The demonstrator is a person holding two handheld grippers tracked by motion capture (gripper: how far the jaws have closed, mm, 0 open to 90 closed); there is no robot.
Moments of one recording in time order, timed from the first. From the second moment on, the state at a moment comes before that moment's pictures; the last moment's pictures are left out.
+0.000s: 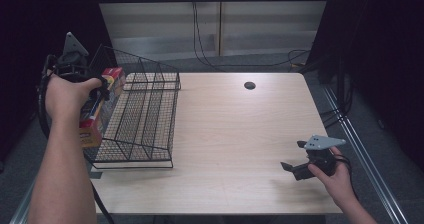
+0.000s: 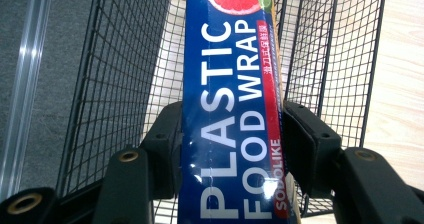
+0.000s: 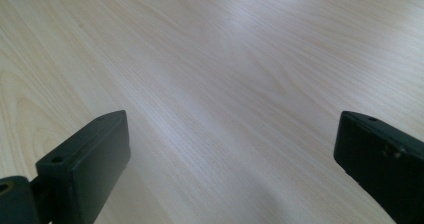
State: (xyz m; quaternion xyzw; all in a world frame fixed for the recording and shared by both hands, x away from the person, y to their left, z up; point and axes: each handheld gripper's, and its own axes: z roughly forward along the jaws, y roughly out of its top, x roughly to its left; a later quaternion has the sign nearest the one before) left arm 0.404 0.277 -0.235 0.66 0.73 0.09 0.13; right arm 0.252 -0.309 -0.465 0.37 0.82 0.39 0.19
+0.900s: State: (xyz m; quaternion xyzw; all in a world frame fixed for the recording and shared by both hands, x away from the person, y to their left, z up) left arm 0.421 0.275 -0.257 0.66 0.74 0.09 0.13; right arm 0.251 -0.308 -0.465 0.37 0.82 0.39 0.19
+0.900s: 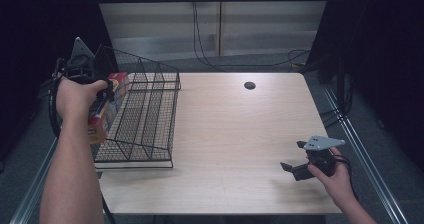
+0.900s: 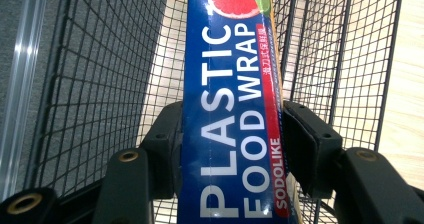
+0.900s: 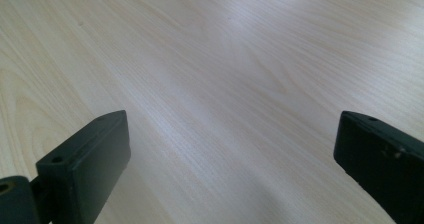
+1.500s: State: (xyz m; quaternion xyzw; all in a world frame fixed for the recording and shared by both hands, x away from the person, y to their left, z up) left arm 0.432 0.277 -0.276 0.66 0.74 0.08 0.12; right arm 0.251 -0.309 -0.466 0.38 0.82 0.39 0.19
